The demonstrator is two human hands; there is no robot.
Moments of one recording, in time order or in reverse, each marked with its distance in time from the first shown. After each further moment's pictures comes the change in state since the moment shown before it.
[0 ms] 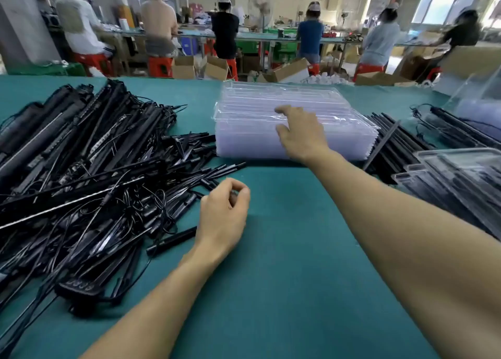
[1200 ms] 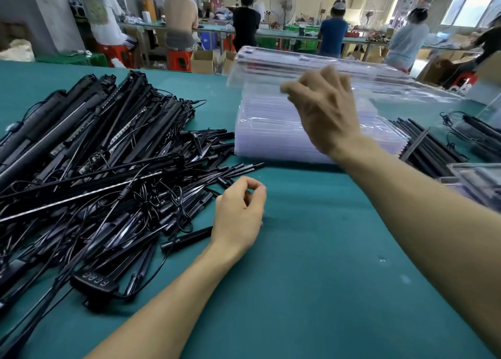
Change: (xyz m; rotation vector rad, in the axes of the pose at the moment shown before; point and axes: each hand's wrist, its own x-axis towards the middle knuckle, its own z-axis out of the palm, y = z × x) left_hand 0.002 0.004 -0.002 -0.127 -0.016 -0.097; right_hand 0.008 -0.023 -0.025 -0.337 0.488 -0.547
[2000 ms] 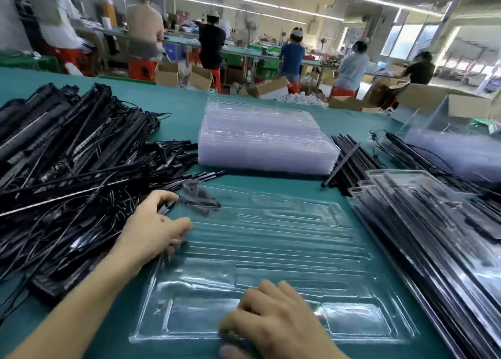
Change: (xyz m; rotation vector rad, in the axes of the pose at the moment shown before) left_hand -0.019 -0.008 -0.084 0.045 -0.181 -0.289; right_hand -0.191 -0.133 -0.170 0.363 -0.542 -0.076
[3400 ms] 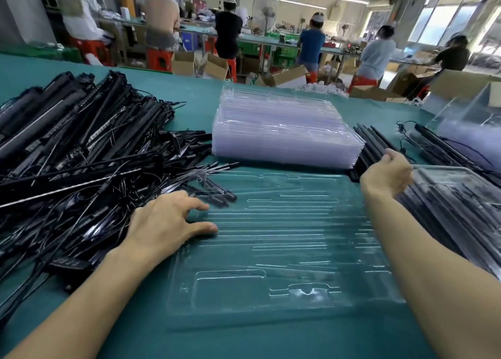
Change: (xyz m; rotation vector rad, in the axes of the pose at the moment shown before) left_hand 0.005 0.008 0.000 0.857 0.091 0.277; right_hand 0.090 0.254 0.004 0.272 0.811 1.411
